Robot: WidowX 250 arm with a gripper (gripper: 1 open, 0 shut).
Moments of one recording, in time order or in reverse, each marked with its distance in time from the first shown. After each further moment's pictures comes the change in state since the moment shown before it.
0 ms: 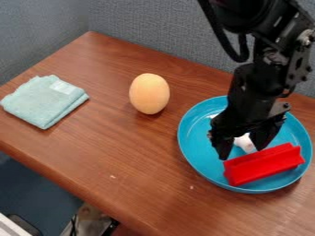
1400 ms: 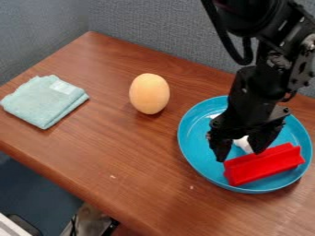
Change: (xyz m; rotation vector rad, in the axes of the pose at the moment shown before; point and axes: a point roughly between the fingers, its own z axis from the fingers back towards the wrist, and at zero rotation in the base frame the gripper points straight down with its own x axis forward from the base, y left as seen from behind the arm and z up) arm -0.002 0.004 0.001 0.035 -0.013 -0.027
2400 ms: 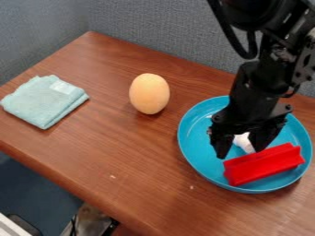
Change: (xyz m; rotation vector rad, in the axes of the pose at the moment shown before) arm -0.001 0.000 0.007 0.022 0.015 -0.009
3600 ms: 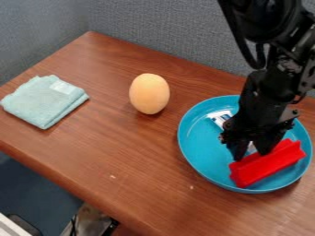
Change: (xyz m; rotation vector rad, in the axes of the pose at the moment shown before) arm 0.004 -0.022 -0.019 -0.033 -0.003 0.015
